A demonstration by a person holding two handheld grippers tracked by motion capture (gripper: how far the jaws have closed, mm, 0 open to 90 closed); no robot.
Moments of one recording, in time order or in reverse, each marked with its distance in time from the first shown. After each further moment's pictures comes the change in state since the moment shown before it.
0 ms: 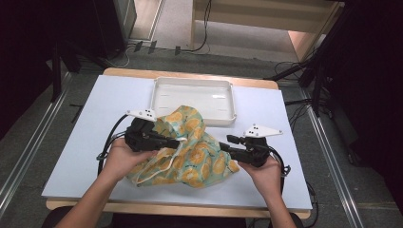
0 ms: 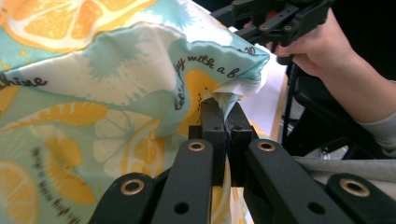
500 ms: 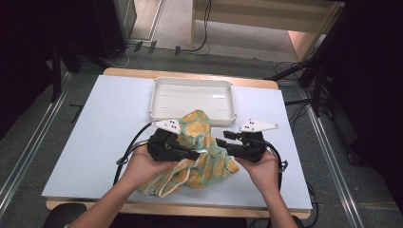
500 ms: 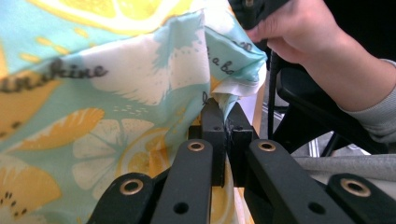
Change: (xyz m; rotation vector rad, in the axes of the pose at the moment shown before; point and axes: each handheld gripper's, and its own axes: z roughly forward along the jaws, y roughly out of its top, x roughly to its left) left arm -0.026 0.007 0.049 0.035 -0.074 0.059; right arm 0.004 0.018 0.005 0.013 0.004 -0.017
